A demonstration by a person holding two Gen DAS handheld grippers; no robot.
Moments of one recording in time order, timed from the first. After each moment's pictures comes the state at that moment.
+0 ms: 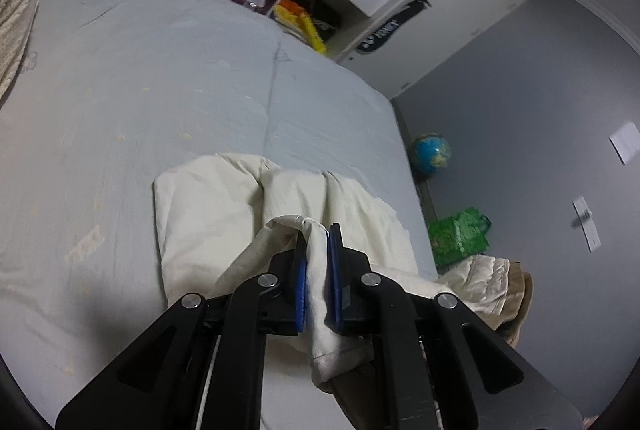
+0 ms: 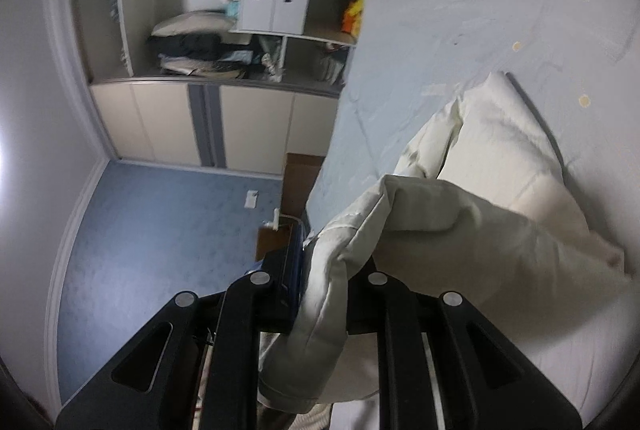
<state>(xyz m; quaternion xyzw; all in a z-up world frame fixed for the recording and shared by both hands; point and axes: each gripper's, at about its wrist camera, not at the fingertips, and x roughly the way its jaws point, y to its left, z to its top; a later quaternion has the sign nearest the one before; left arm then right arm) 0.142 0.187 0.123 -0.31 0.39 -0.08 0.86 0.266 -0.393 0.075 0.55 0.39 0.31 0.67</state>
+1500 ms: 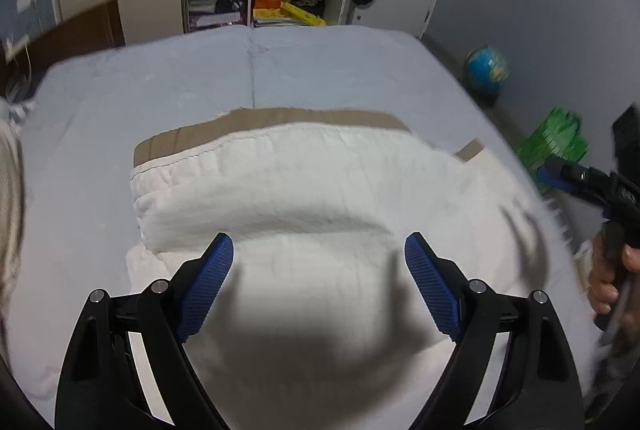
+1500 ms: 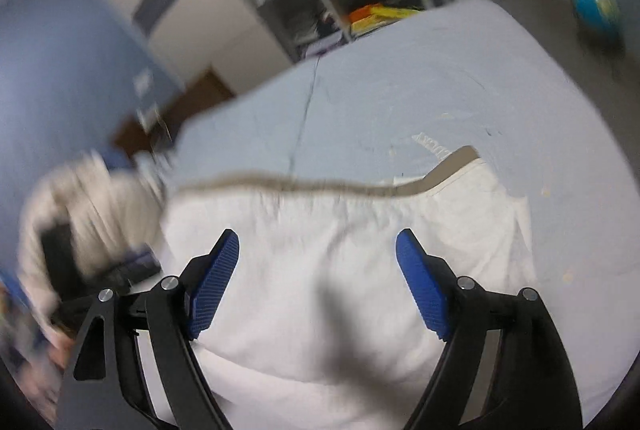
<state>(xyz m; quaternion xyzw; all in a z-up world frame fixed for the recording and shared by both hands) 0.229 0.017 0.074 -0.02 0.43 -0.01 0.90 0.306 -0.233 0.126 0.12 0.42 0.27 0.86</state>
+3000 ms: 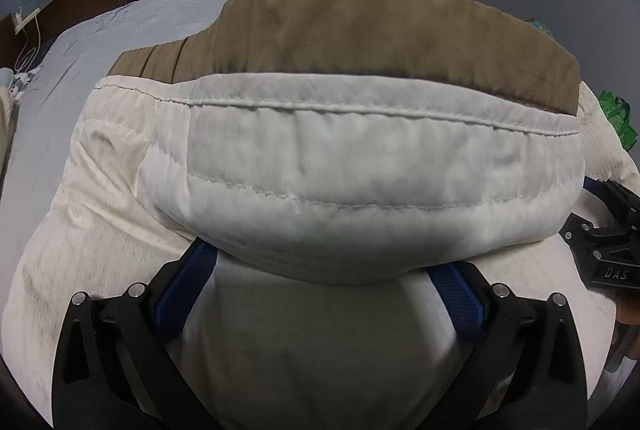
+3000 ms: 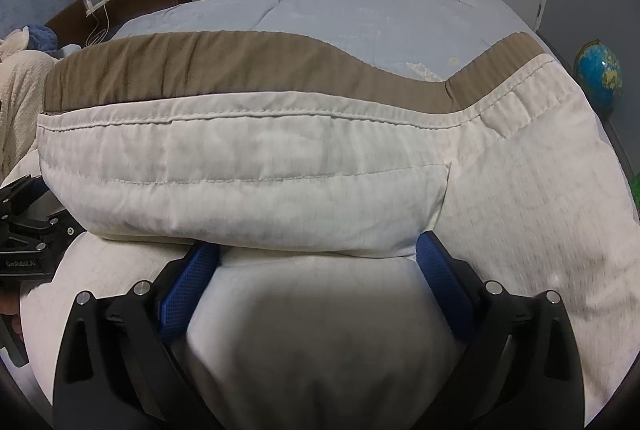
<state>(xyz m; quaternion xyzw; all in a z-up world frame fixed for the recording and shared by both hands) 0.276 0.039 -0.068 -0.02 0.46 0.04 0.88 0.344 -0.151 -0.020 -0.06 0.45 0.20 0.87</state>
